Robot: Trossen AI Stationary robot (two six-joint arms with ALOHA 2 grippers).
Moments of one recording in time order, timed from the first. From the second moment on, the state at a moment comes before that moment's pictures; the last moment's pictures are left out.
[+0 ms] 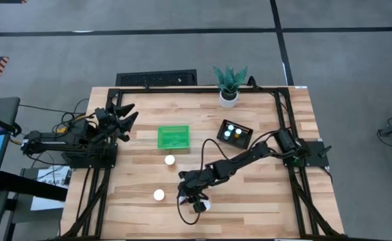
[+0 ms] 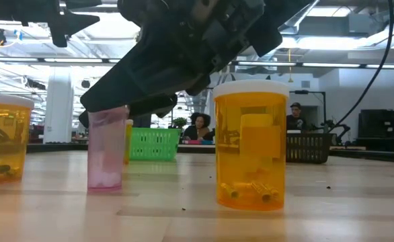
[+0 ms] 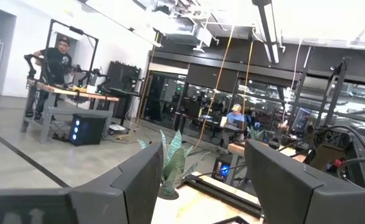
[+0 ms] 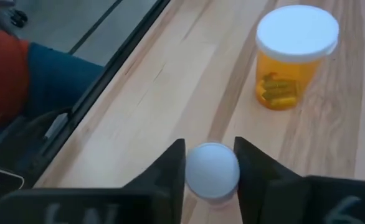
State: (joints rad) left arm 0.00 0.22 0.25 0.31 -0.53 -0.10; right arm 0.30 2.18 1.43 0.15 -0.25 0.10
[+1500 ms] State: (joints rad) left arm 0.00 0.22 0.25 0.30 -0.54 -0.13; right arm -0.03 0.96 0.52 -0.25 0.27 0.24
